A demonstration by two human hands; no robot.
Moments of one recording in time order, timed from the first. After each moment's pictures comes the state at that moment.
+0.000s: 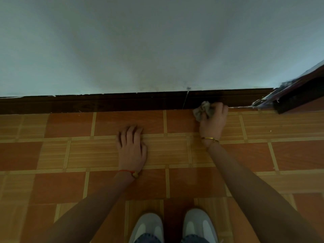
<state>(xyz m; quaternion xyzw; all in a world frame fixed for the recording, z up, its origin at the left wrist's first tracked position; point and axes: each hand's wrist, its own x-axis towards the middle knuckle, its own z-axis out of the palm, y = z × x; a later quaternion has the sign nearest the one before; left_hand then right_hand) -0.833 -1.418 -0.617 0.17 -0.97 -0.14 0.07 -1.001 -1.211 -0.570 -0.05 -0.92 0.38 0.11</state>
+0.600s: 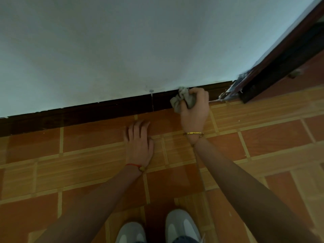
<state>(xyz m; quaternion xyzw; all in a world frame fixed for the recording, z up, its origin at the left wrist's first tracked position) -0.898 -1.339 -0.610 0.07 -0.98 -0.18 0.09 -1.015 -1.191 -0.531 -0.01 -0.86 0.46 0.21</state>
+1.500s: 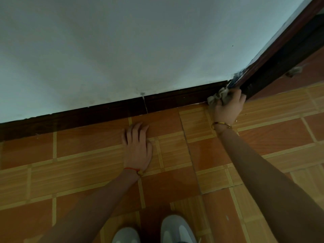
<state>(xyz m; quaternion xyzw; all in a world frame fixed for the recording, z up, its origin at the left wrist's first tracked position) -0.900 -1.328 -0.620 0.05 -0.98 -0.17 0.08 -1.059 -1.091 -0.549 -0.17 -0.89 0.37 0.21</state>
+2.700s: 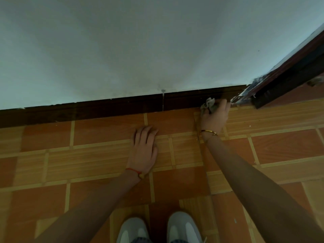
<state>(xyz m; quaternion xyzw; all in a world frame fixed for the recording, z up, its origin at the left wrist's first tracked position) -0.874 -1.353 -0.609 0.01 -0.98 -0.21 0.02 -1.029 -1.161 -0.562 -0.15 -0.91 0.37 0.14</state>
